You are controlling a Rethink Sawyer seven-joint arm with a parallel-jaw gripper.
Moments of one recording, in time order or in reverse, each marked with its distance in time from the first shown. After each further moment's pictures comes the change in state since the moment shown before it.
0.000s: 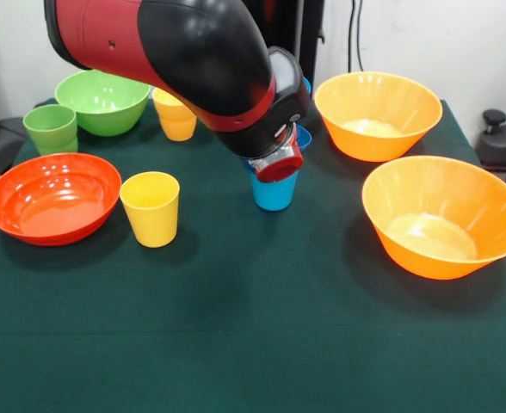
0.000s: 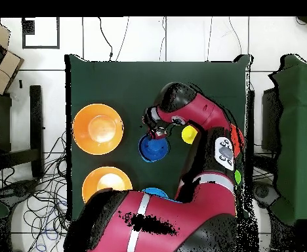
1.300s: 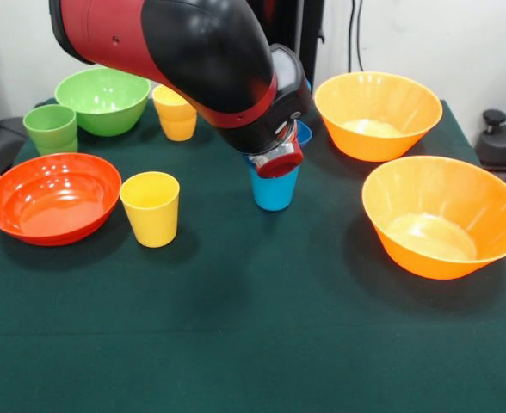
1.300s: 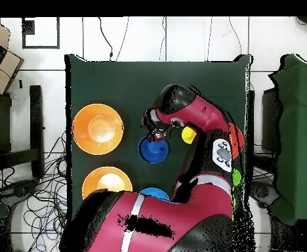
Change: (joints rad) arm 0.017 0.000 -0.029 0.018 0.019 0.000 0.000
